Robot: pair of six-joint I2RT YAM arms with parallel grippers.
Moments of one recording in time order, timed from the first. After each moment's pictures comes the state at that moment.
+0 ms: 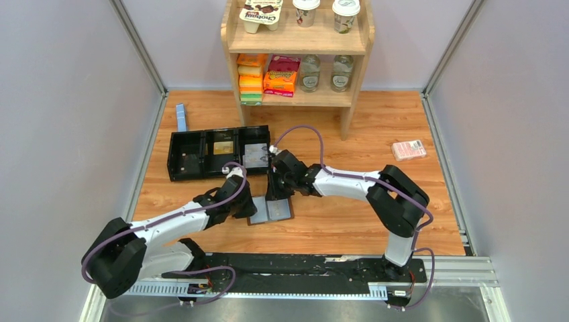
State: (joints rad) left arm -0.72 1.11 0.42 -0.23 -0.10 -0.80; right arm 0.94 1.84 1.13 -0.14 -0.18 0.70
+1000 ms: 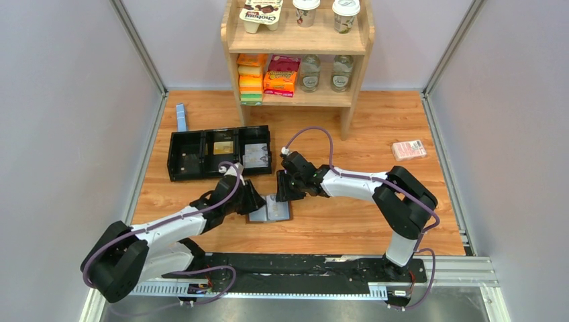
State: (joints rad) left arm -0.66 1.09 0.34 0.04 0.02 -0.89; right arm 0.89 1.77 1.04 -0.20 -0.10 0.68
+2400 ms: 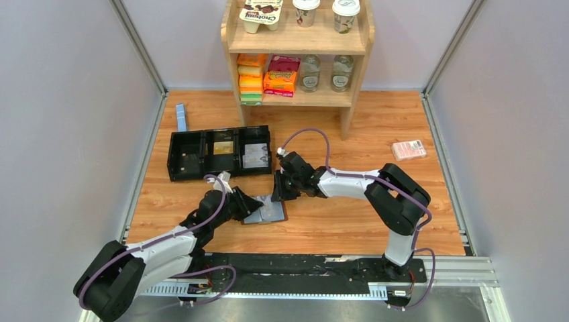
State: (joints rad) left arm -0.57 0.95 0.06 0.44 0.14 -1.01; right arm 0.89 1.82 1.03 -0.07 -0.18 0.68
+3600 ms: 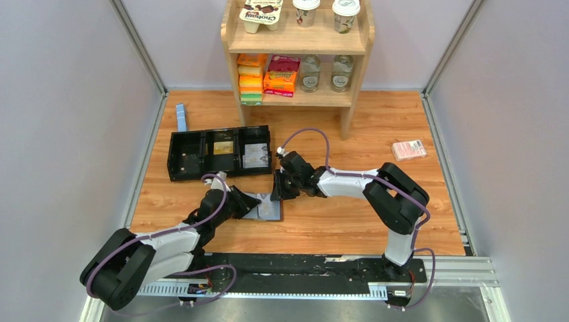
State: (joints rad) left arm -0.56 1.05 0.04 0.54 0.10 -1.10; right arm 0.88 1.84 1.03 -0.04 -0.19 0.68
